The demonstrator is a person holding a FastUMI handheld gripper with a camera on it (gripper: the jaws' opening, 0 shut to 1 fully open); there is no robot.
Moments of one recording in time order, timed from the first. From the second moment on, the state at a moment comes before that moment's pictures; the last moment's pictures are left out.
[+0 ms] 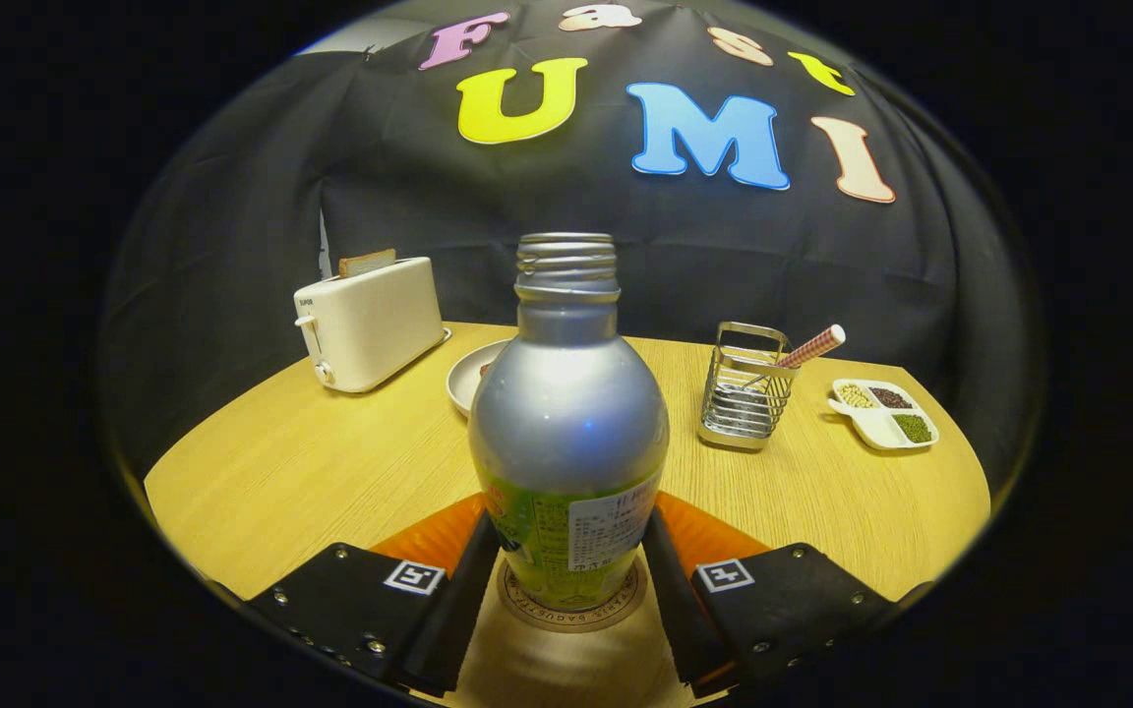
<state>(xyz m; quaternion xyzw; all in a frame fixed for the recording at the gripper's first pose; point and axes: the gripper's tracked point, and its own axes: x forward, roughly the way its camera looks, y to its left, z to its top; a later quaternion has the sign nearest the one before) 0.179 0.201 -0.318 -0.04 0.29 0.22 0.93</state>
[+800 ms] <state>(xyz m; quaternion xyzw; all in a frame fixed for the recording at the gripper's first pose) 0.143 0.186 -0.231 -0.06 0.23 0.21 0.95</state>
